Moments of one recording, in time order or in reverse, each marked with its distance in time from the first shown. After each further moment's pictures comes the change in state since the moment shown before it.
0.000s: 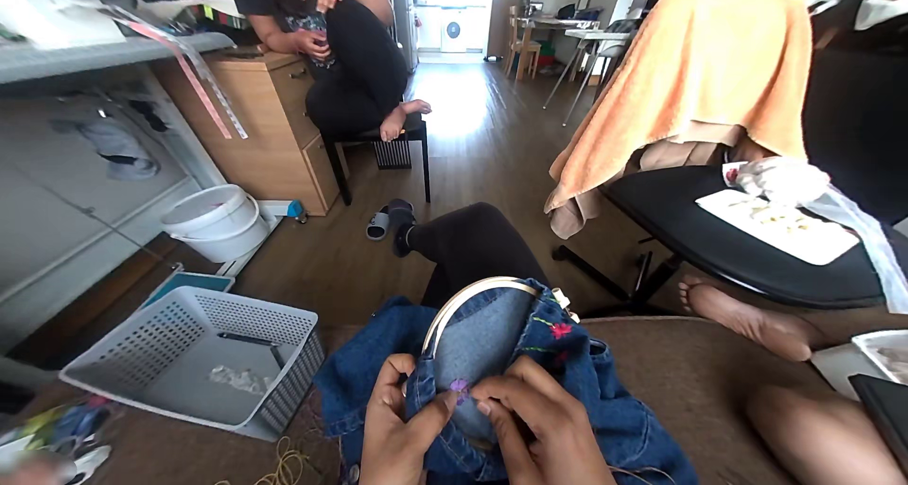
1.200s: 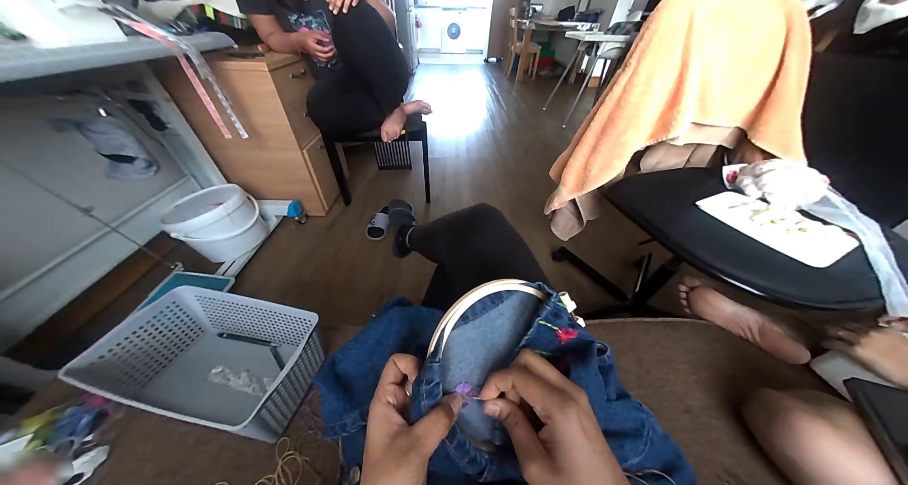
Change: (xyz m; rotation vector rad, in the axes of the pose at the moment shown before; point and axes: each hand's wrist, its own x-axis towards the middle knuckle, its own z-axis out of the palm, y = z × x) left_hand 0.002 -0.001 -0.004 0.020 -0.063 0.025; right_hand 0.005 0.006 -0.007 0.095 -0.054 0.047
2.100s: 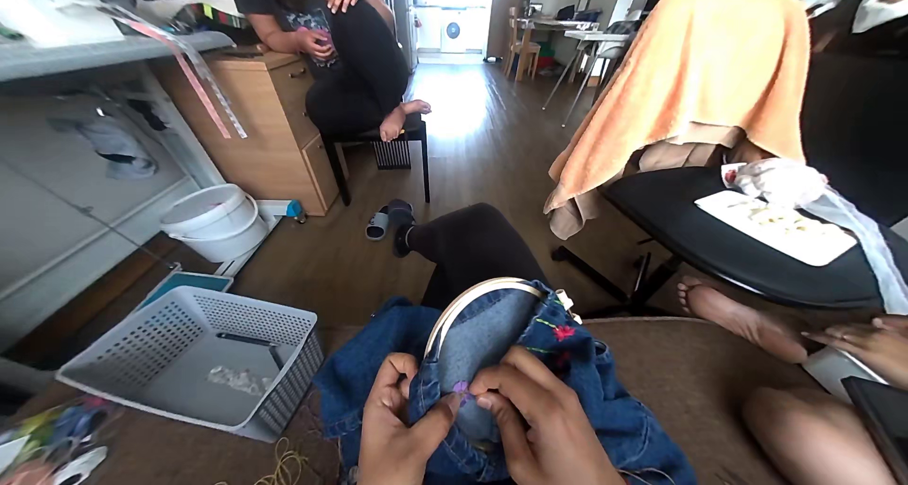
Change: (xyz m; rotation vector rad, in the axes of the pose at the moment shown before) left_hand 0.000 -0.001 -0.001 -0.004 -0.016 0.065; right_hand 0.004 0.002 0.007 -0.131 0.014 -0.107
